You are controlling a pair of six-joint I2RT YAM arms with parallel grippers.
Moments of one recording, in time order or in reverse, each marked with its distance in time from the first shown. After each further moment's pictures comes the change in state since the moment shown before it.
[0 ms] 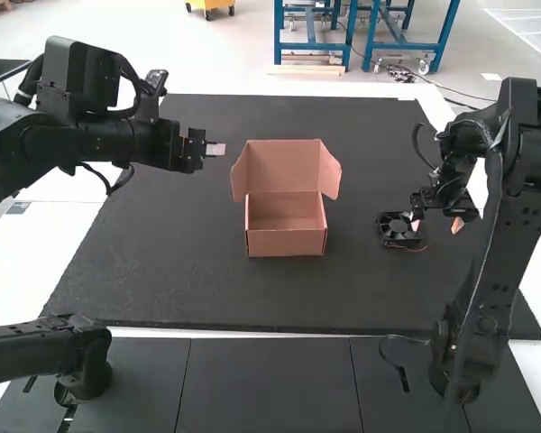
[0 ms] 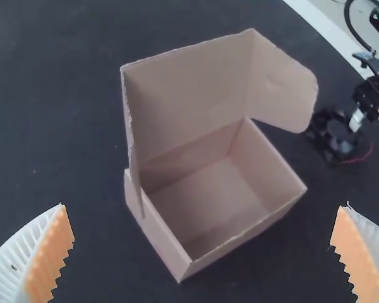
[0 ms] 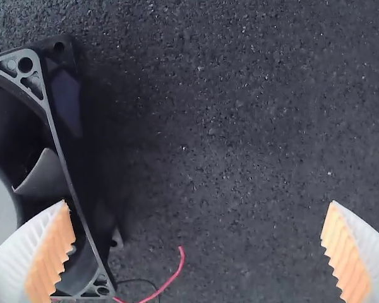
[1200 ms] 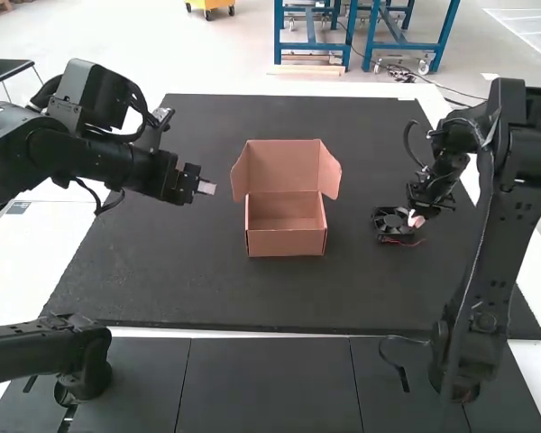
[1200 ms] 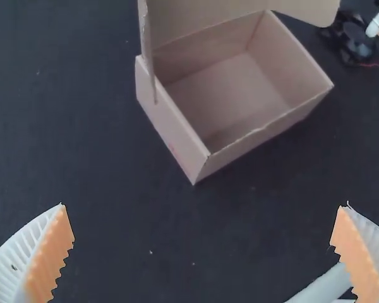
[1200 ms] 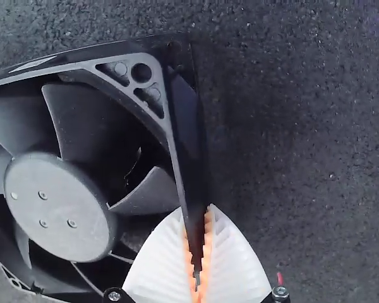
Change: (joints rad) left arm 0.010 0.002 -0.021 -0.221 0.000 0.059; right arm 0.033 0.064 0.082 -0.082 -0.216 0.061
